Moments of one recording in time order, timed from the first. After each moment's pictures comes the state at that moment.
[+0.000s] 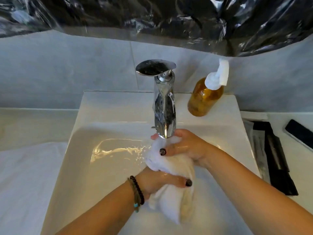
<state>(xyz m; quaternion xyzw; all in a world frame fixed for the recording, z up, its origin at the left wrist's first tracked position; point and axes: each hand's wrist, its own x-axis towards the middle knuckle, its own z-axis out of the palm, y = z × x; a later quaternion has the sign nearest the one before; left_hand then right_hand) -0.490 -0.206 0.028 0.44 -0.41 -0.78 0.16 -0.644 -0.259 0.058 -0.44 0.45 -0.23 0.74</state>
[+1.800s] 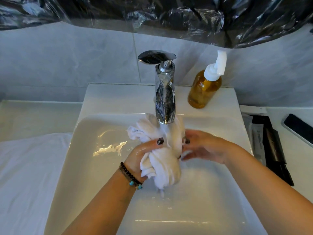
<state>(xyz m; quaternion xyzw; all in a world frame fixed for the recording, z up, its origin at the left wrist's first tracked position) -0.473 -0.212 0.060 0.19 -0.23 -0.91 0.30 -0.688 -0.236 0.058 -0.38 0.41 -0.16 0.81</state>
